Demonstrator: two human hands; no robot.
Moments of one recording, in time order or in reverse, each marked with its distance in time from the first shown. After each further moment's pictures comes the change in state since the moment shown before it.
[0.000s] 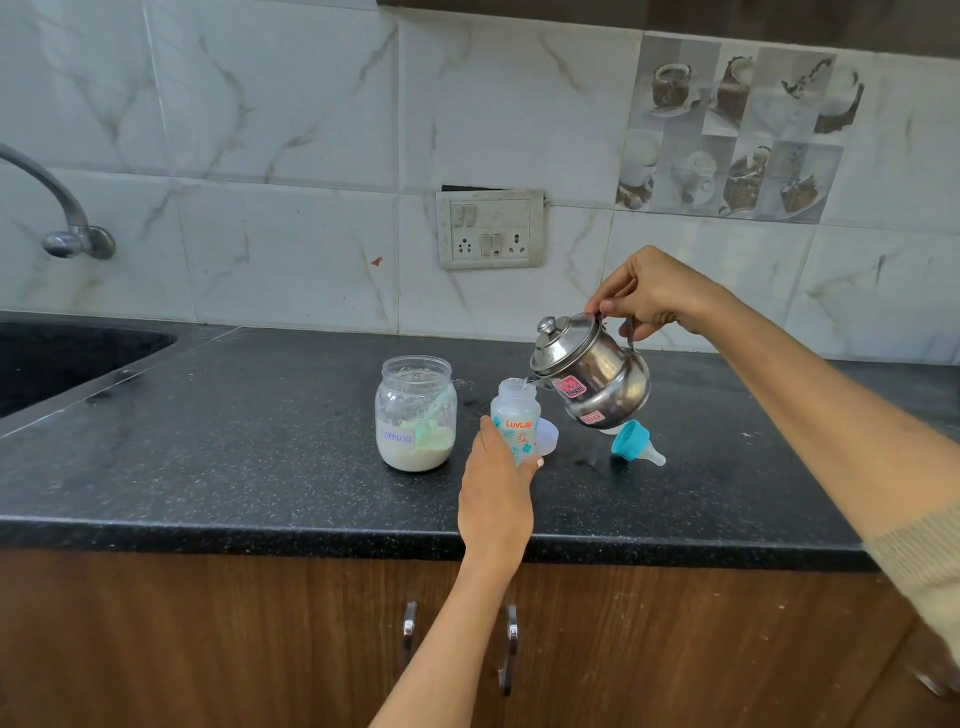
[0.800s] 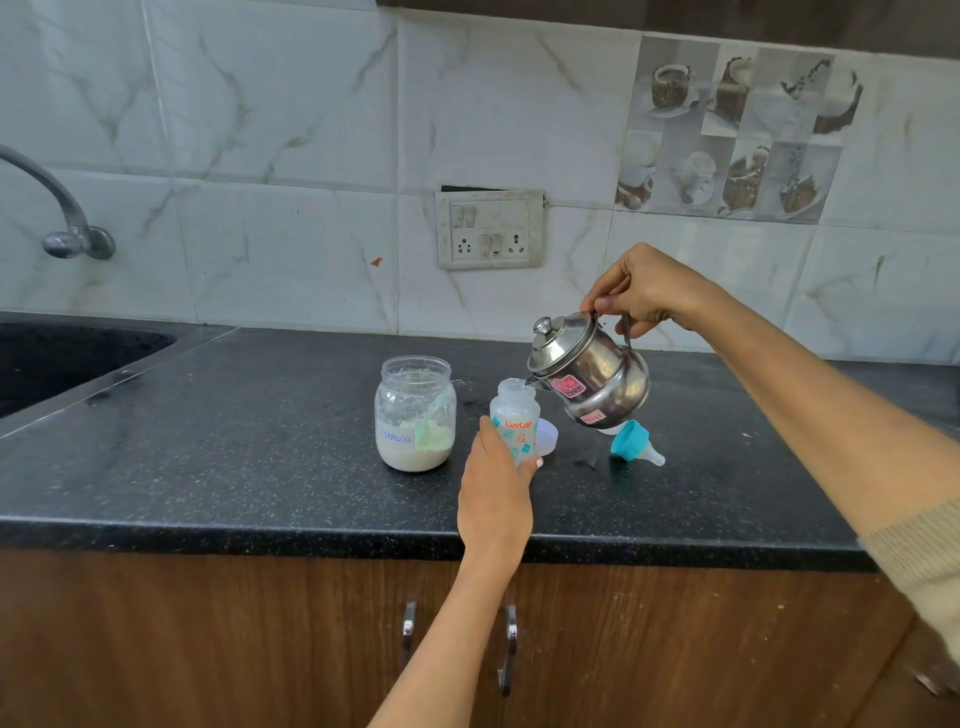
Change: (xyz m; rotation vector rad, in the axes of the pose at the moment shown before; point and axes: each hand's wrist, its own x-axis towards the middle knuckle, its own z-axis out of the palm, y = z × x) left_hand 0.001 -0.001 0.001 0.003 -0.004 -0.002; right_hand 0.000 -0.005 0.000 -0.034 -0.005 -0.019
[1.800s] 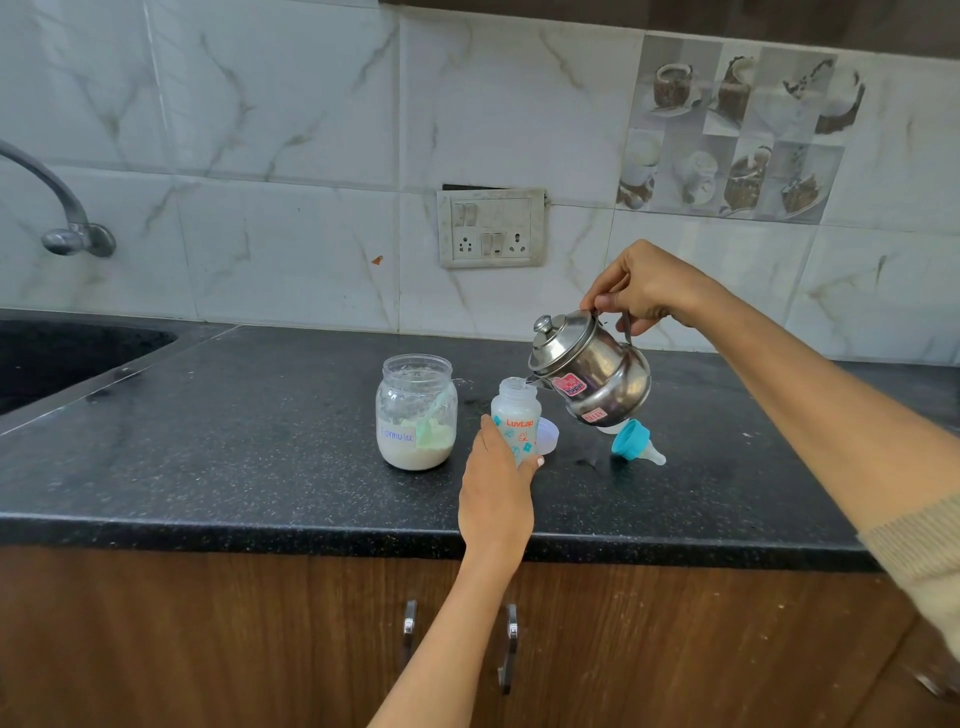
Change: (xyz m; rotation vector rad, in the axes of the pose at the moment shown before) left_hand 0.000 0.000 0.000 0.000 -0.001 -0.009; right_hand 0.001 -0.003 0.000 -0.019 0.004 0.012
